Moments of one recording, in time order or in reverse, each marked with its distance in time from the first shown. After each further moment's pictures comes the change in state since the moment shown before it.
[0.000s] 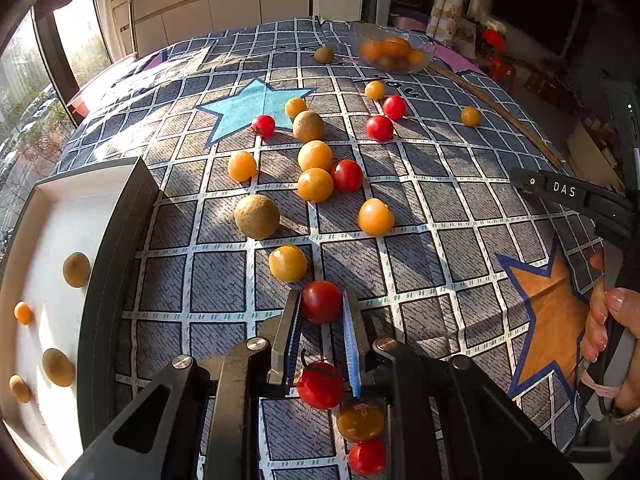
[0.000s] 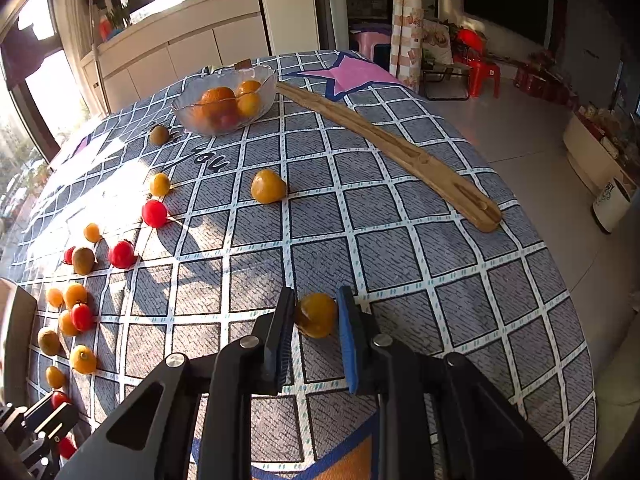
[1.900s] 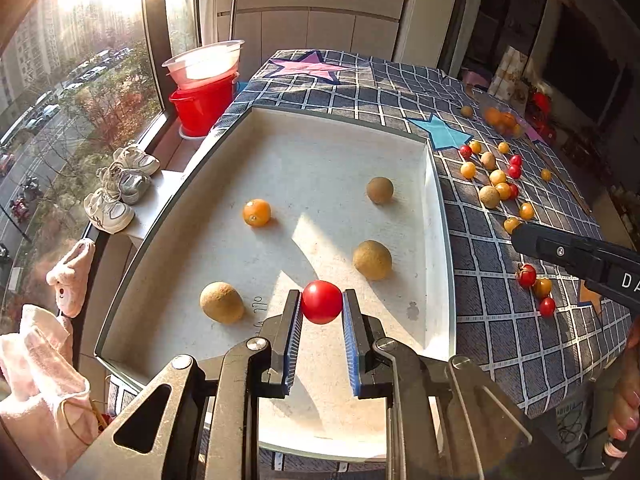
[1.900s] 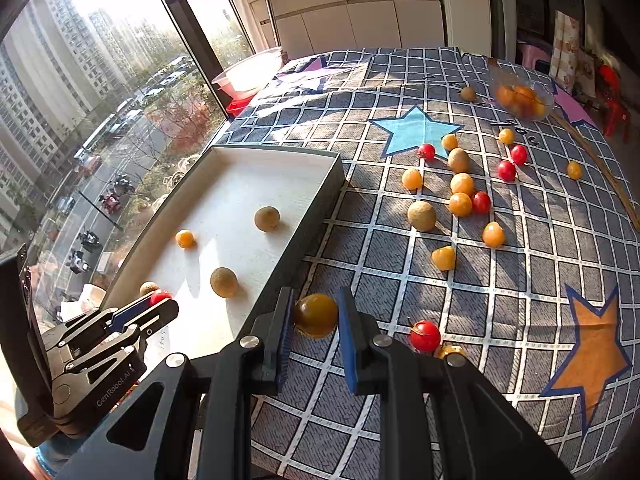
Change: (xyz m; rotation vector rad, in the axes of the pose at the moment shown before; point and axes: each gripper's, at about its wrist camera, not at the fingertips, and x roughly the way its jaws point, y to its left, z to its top) left arm -0.098 0.206 -0.095 -0.208 -0.107 0.074; right arm -0.111 0.261 -0.106 -0.325 0.114 0.382
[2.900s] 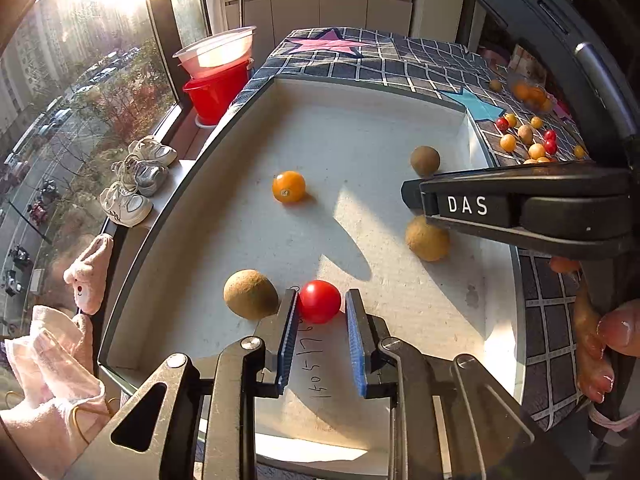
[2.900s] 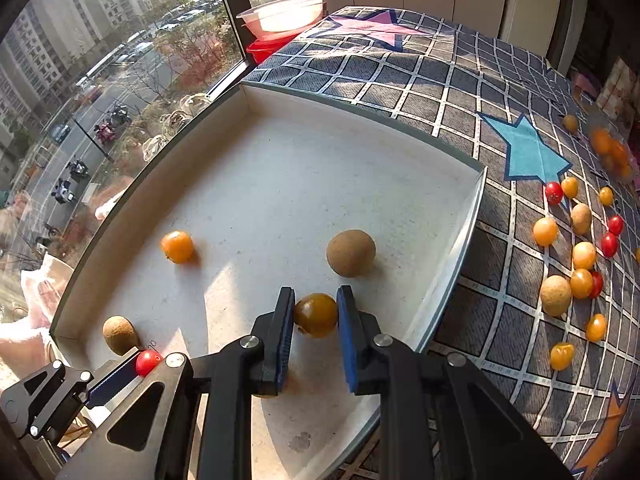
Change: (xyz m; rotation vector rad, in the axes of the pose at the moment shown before) left arm 0.025 0.011 -0.007 0.041 0.052 0.082; right arm 0.110 0.065 0.037 -0.175 0.166 -0.076
